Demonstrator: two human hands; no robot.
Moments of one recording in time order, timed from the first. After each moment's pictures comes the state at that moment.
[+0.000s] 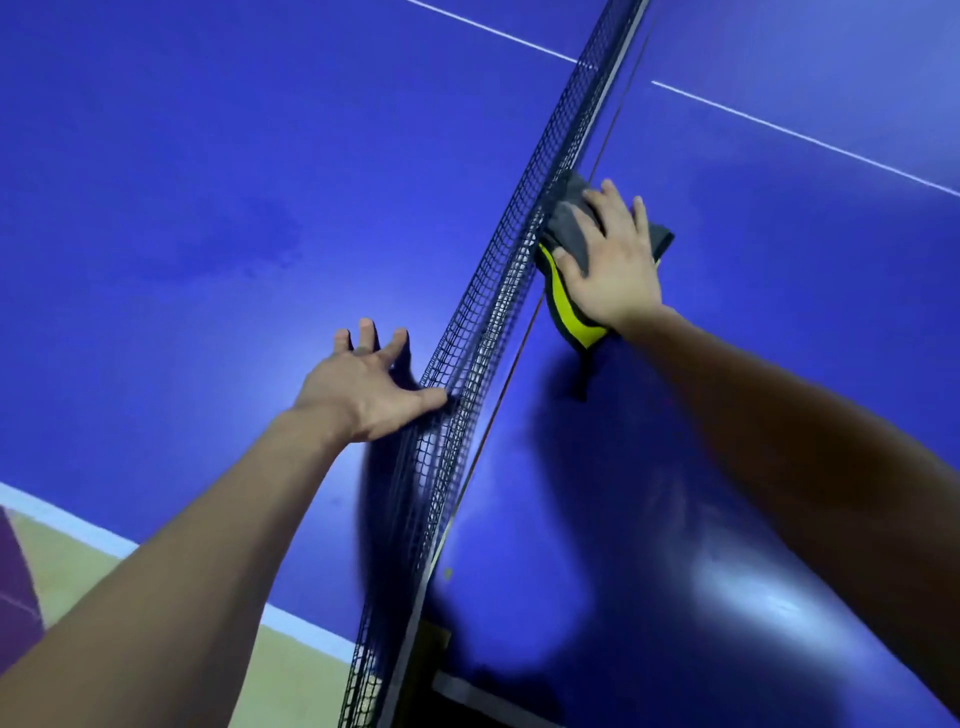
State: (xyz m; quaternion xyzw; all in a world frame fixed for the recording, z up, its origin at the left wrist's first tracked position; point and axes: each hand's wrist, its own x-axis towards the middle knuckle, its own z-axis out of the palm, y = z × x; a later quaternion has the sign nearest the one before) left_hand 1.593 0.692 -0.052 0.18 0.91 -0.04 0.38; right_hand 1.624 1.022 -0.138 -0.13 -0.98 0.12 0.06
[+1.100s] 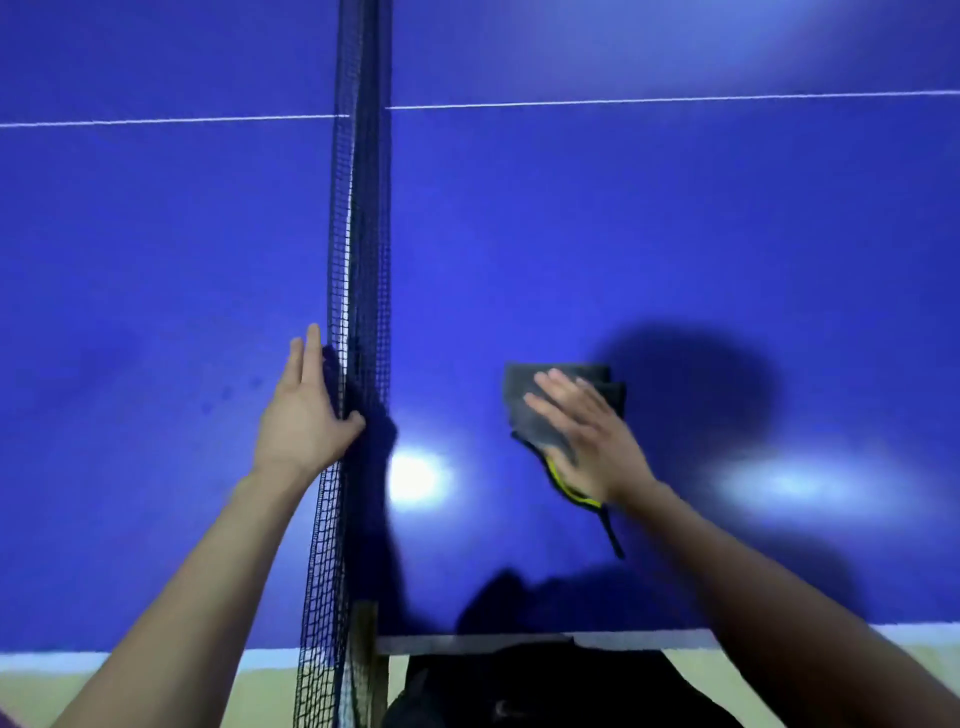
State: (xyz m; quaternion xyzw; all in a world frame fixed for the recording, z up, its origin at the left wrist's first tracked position) left_hand 1.668 0.756 -0.050 0.29 0.93 0.08 0.21; right_hand 1.975 0.987 -0.124 -0.17 -0.96 0.19 0.07
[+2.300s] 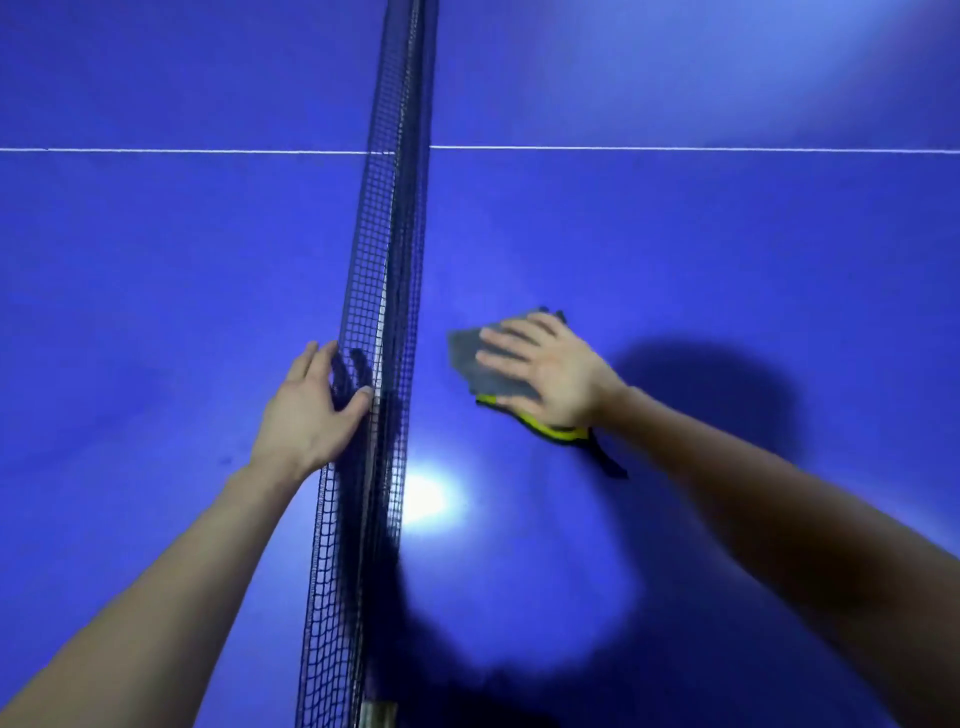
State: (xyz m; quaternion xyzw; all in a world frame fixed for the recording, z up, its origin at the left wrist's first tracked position) left_hand 1.584 0.789 -0.060 0.26 0.93 0.10 0.22; right_hand 1.778 1.076 -0.127 0.04 -0.99 0.09 0.08
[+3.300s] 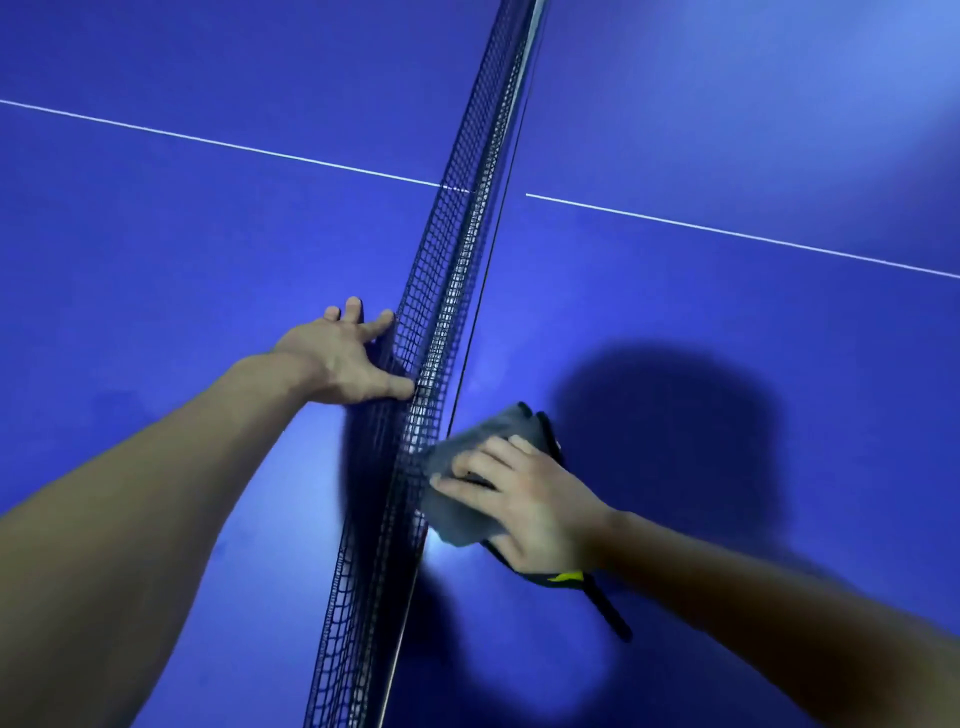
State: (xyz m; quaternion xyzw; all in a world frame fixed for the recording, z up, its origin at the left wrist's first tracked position) left_hand 1.438 0.881 -0.045 0.29 0.88 -0.12 0.36; right_hand 1.688 1.015 -0.115 0.16 -0.96 0.24 -0.02
